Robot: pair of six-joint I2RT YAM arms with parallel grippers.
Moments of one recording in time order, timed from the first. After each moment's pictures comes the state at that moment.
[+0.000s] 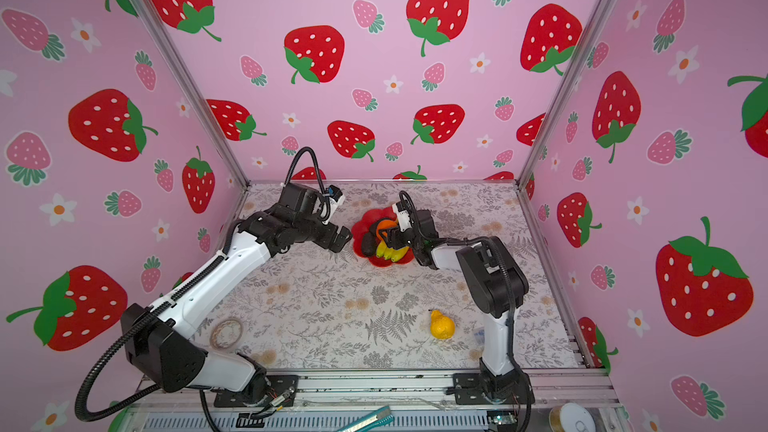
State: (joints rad) left arm -0.47 1.44 1.38 -0.75 0.09 0.09; right arm 0.57 1.97 1.05 0.49 -0.35 0.20
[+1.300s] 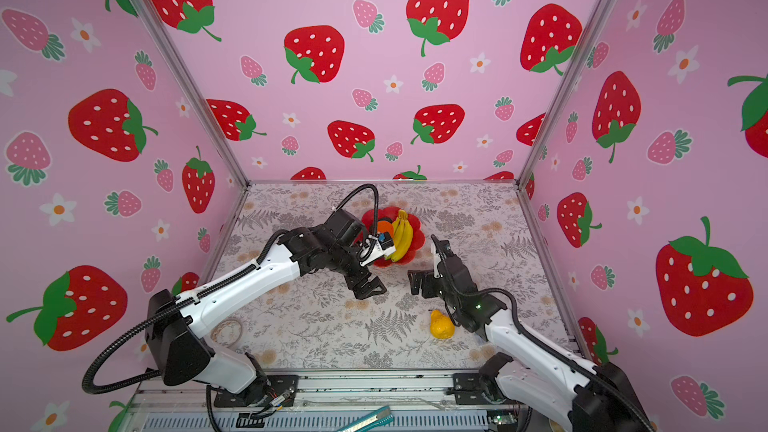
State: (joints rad) left arm -0.78 1.52 1.37 -0.87 0.37 0.27; right arm 0.75 0.90 0.49 -0.19 0.13 0.48
